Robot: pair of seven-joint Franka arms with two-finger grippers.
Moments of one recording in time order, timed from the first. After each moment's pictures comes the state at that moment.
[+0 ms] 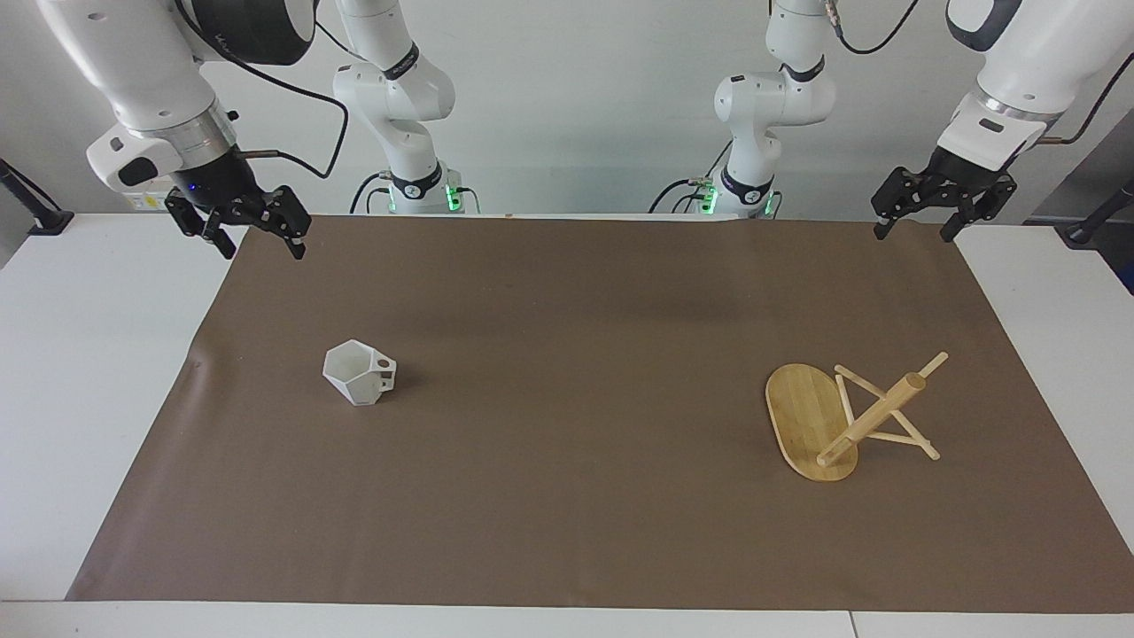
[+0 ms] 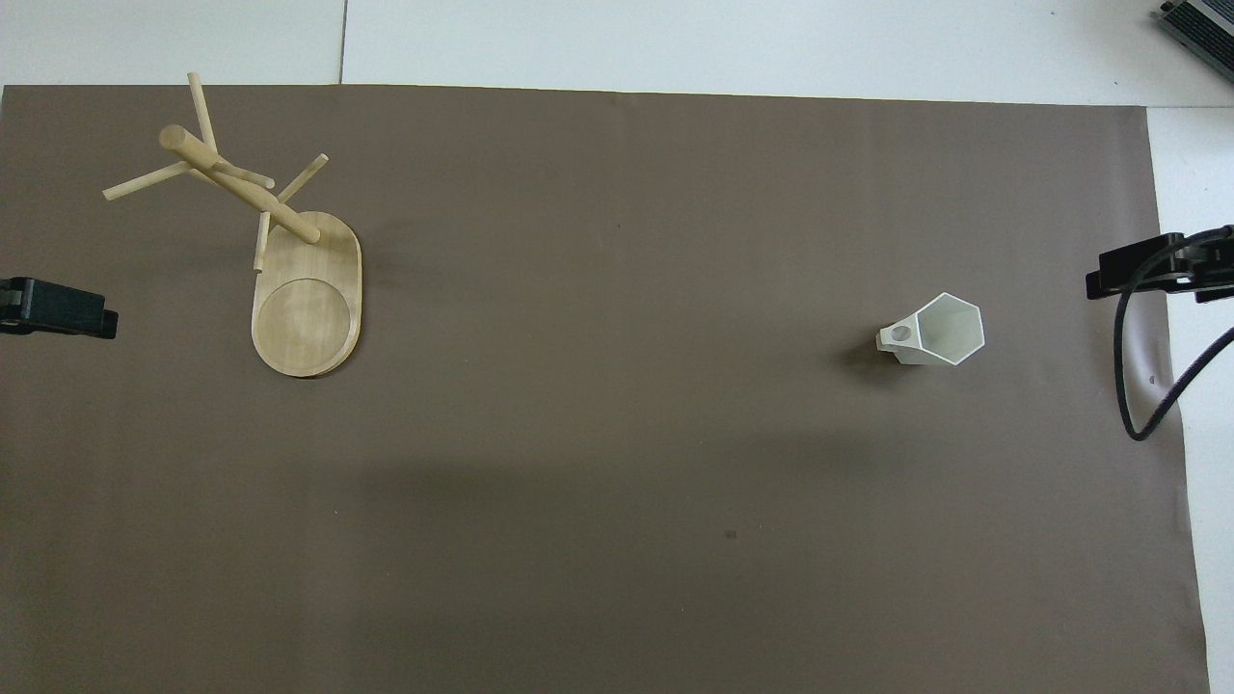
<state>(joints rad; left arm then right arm) -0.03 -0.07 0.01 -1.61 -0.02 1.57 0.06 -0.10 0.05 0.02 -1.50 0.02 1.58 -0.04</state>
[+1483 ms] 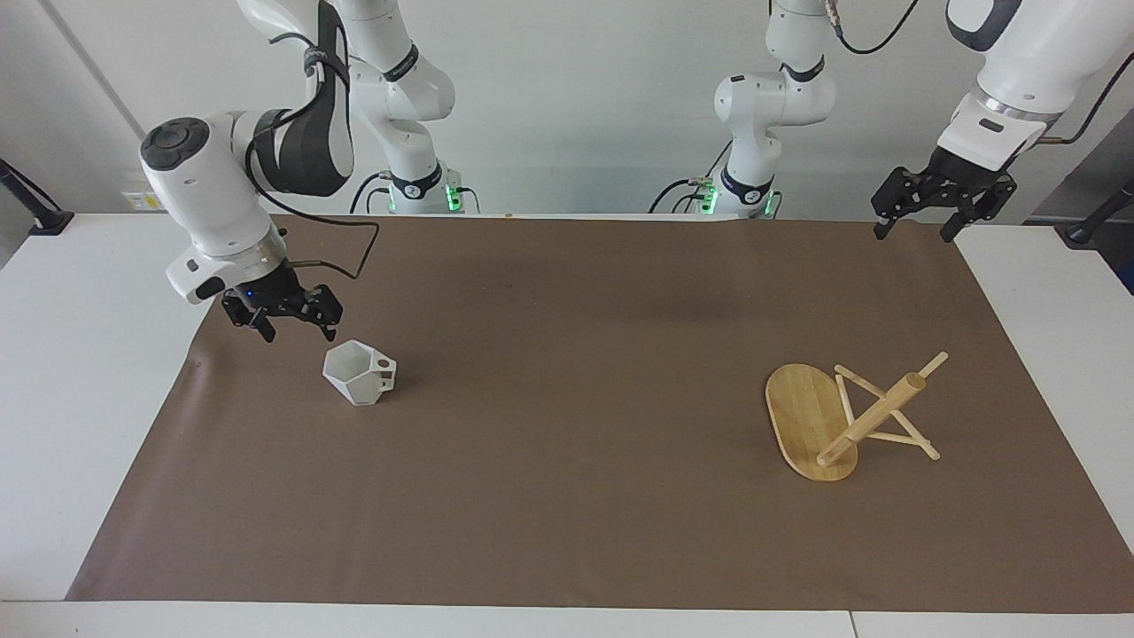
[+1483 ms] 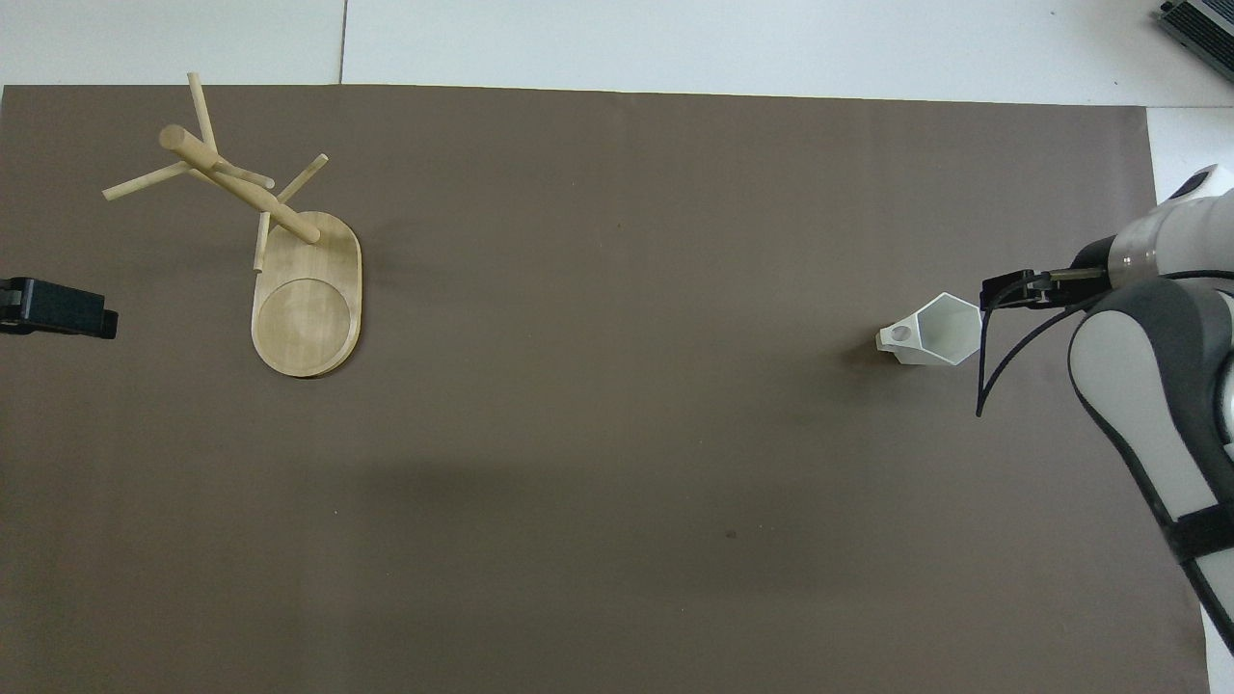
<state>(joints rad) -0.03 -0.07 0.01 -1.61 -0.02 1.57 0.06 -0.10 0.11 0.02 -1.89 0.02 2.07 -0.09</state>
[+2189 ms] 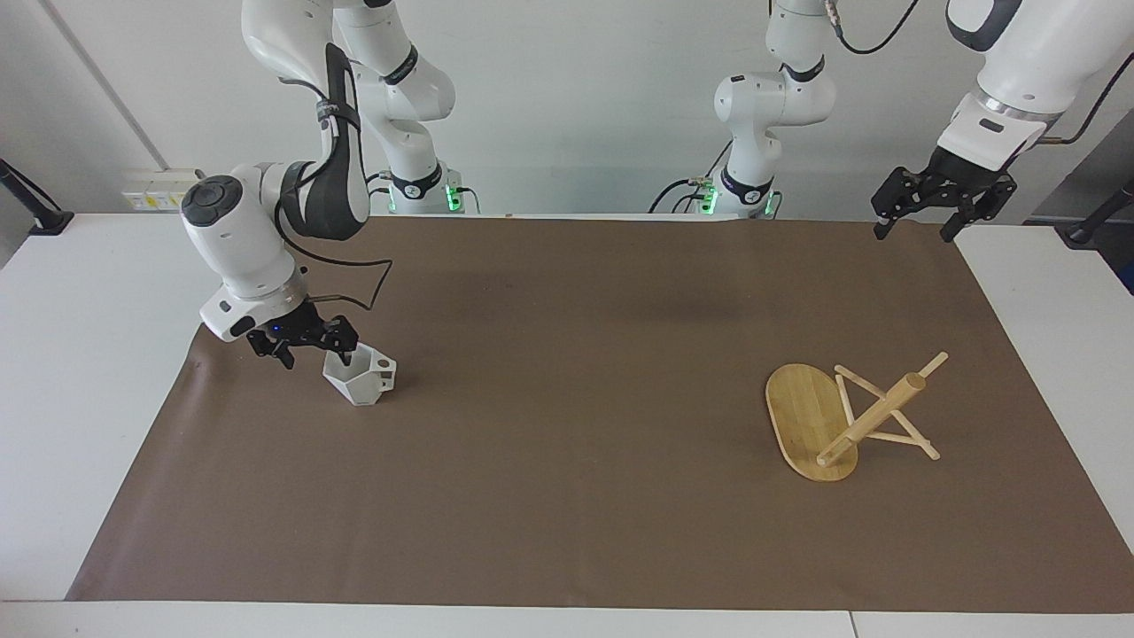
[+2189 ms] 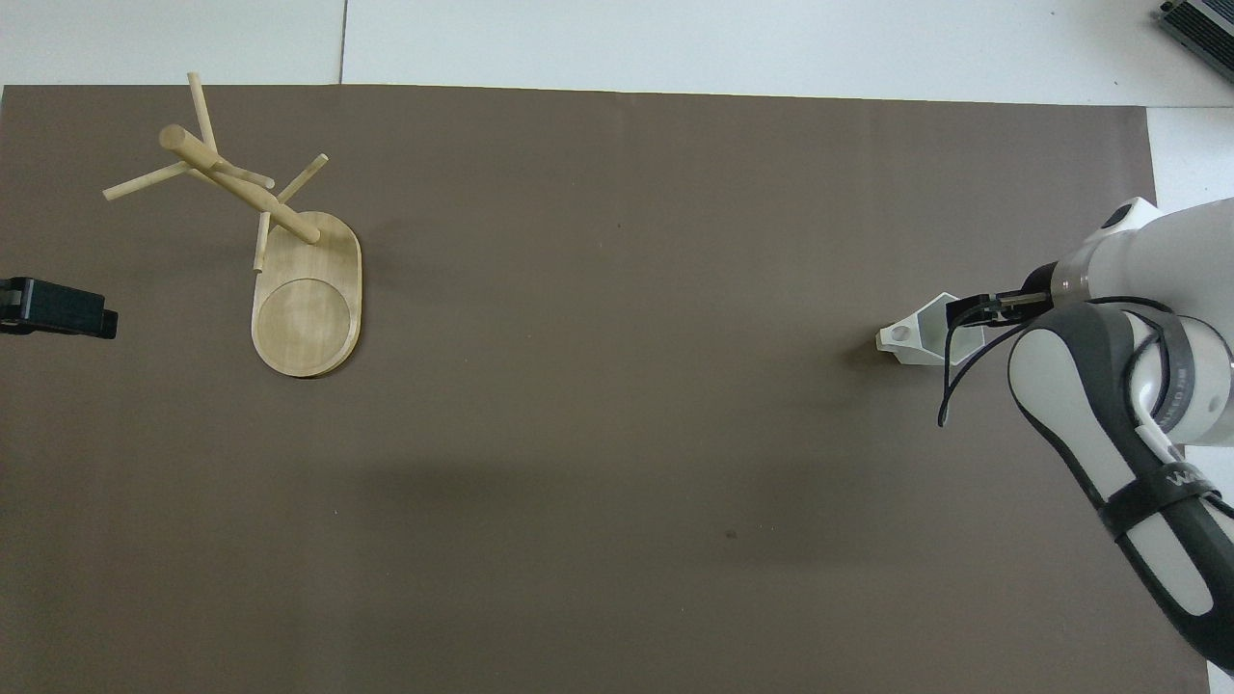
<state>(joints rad) -0.03 -0.07 0.01 -1.61 -0.02 1.57 0.06 -0.10 0.16 0.02 -1.99 0.02 2.20 -0.17</state>
